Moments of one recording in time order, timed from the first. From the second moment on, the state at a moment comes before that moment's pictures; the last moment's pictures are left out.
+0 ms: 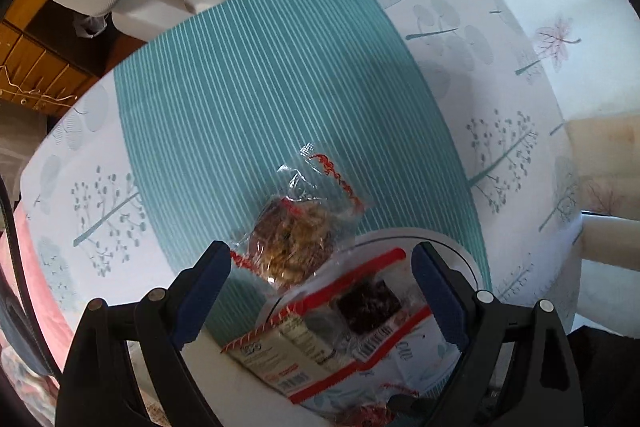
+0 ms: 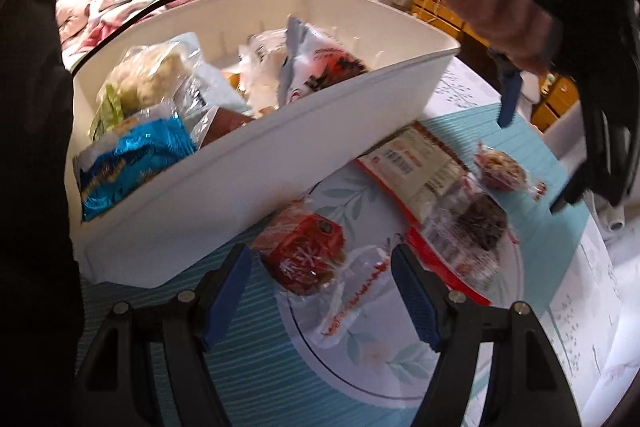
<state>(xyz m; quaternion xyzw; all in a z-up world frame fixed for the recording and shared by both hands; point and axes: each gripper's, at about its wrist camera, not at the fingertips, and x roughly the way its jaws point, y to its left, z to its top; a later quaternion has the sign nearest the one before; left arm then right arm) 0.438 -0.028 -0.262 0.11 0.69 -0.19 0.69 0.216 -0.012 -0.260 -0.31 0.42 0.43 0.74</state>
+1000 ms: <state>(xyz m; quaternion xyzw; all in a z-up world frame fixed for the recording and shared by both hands) 0.437 0.000 -0.272 0.06 0.69 -0.17 0.70 0.225 -0.005 -0.281 -0.30 0.45 0.44 0.72</state>
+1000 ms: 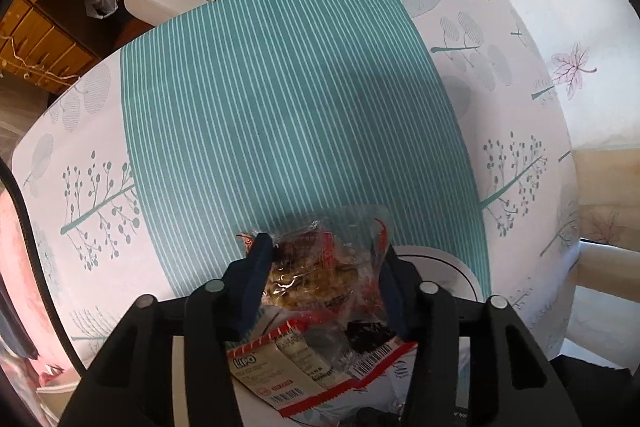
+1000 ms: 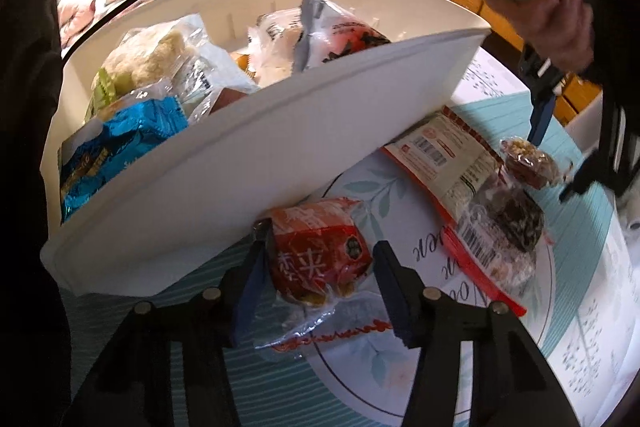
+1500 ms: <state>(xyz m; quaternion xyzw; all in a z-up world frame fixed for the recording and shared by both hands) 0.427 0.005 -0.232 0.05 0.68 -0.14 0.72 0.224 -0.038 -0.276 -0.21 0.53 0.35 0.74</state>
